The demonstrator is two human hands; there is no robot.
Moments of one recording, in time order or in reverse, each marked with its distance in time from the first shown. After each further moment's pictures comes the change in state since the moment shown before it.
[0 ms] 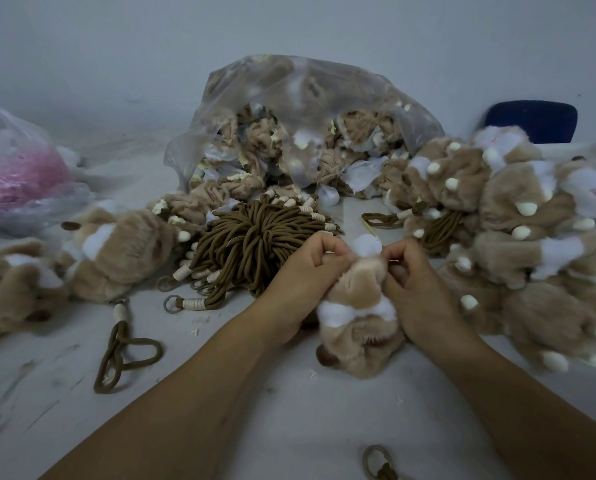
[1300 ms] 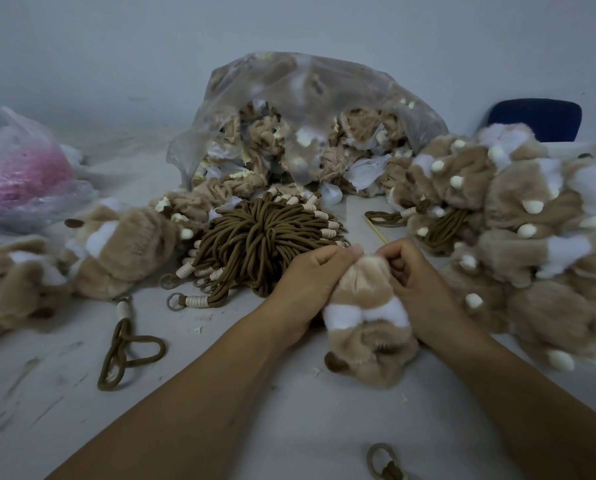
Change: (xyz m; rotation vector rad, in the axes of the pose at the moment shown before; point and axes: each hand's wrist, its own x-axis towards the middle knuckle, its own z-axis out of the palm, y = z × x) left_hand 0.002 -0.007 0.001 0.038 0.071 -0.082; right_hand 0.005 0.005 -0.002 0.011 -0.123 -0.035
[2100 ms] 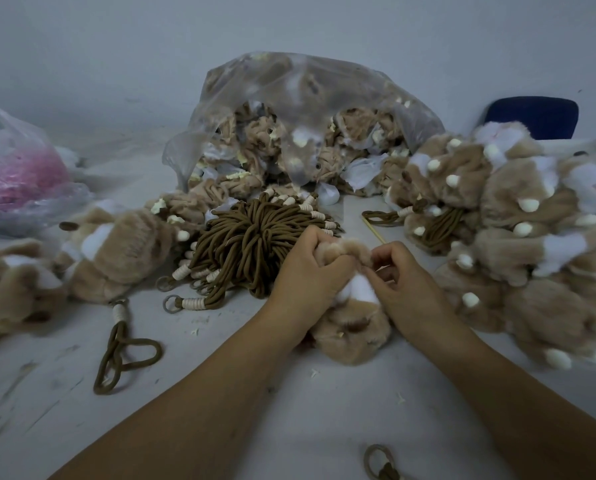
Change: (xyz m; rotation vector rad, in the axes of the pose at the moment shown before) left_hand 0.004 -0.003 0.005 0.197 0.199 0.223; right_hand -0.001 -0.008 0.008 -0.250 0.126 0.093
